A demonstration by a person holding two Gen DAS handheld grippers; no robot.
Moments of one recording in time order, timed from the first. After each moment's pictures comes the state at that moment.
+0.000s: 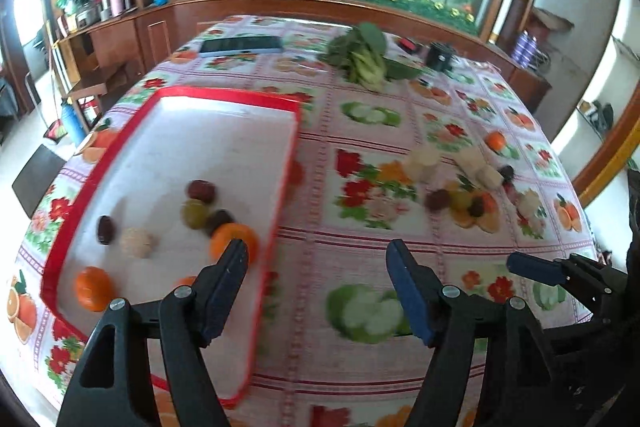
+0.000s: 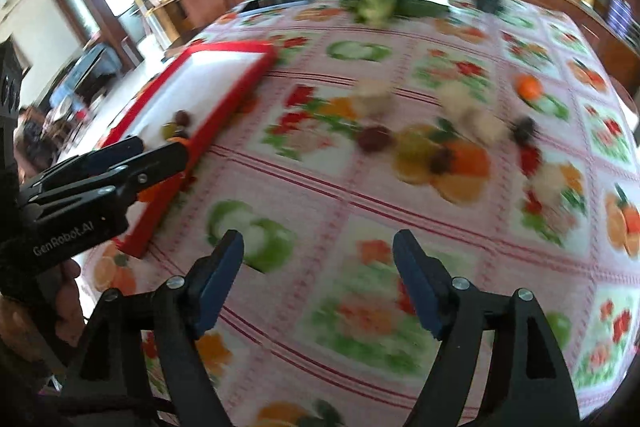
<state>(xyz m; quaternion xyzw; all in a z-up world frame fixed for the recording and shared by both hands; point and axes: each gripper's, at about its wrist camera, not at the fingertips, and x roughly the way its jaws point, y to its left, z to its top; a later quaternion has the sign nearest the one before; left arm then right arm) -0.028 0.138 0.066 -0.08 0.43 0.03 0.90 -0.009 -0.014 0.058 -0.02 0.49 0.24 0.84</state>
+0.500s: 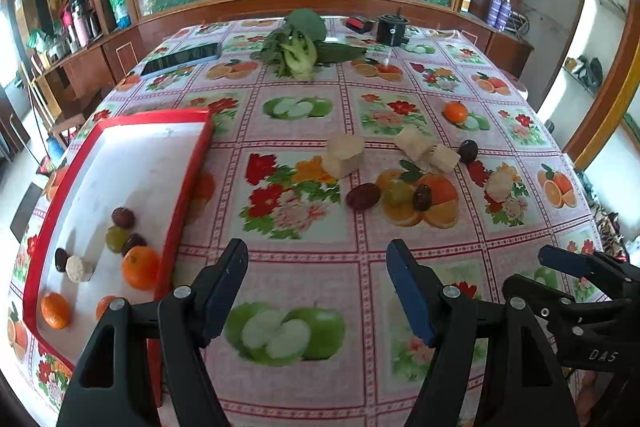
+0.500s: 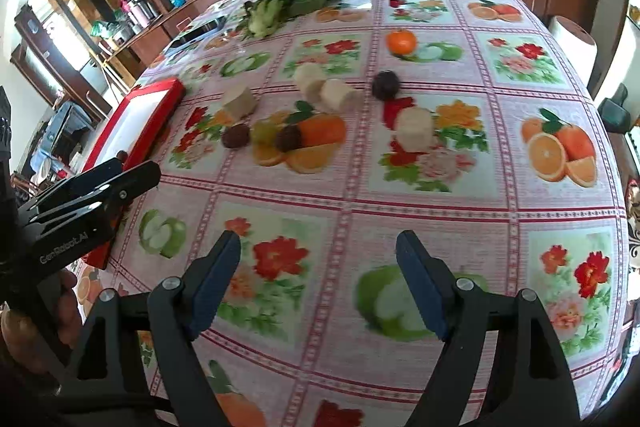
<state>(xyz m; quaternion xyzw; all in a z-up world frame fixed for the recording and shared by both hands) -0.001 0.058 0.064 -0.01 0.44 0.00 0.90 0.001 -0.118 0.050 0.06 0.50 0.17 0.85</state>
